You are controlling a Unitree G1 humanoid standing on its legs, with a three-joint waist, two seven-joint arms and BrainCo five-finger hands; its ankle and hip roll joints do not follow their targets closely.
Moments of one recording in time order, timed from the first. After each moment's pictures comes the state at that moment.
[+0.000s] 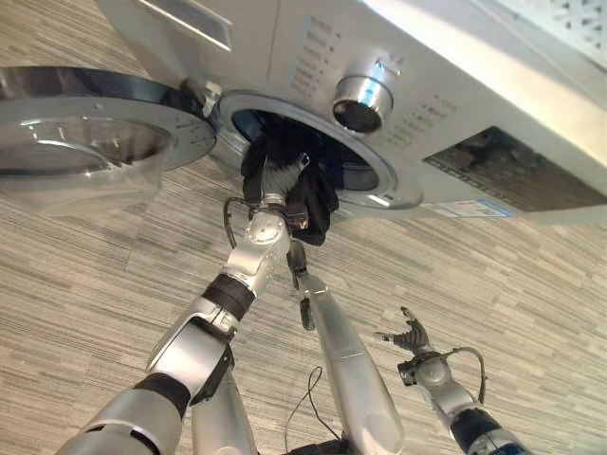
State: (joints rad) left arm -0.94 0.19 -0.42 0.64 -0.63 -0.13 0.40; right arm -0.17 -0.33 0.30 0.61 0.07 -0.01 -0.32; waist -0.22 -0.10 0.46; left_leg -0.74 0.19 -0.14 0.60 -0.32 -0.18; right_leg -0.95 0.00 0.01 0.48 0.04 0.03
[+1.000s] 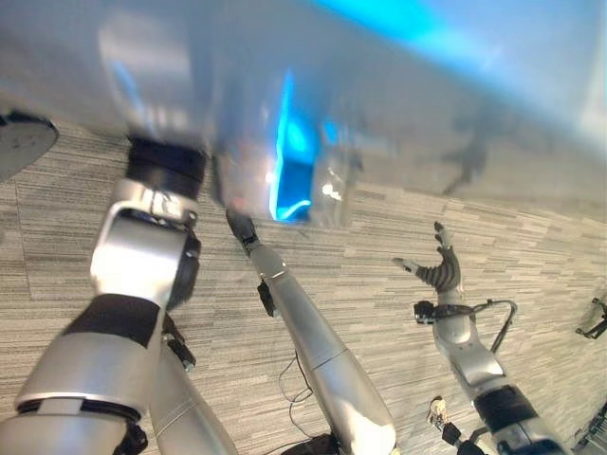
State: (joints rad) left arm -1.41 0.32 -0.20 0.58 -1.07 -0.51 0.59; right arm -0.16 -0.44 0.24 0.27 0.06 -0.08 -0.47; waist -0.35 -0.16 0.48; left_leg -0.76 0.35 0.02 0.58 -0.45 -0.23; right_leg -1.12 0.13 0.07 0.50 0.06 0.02
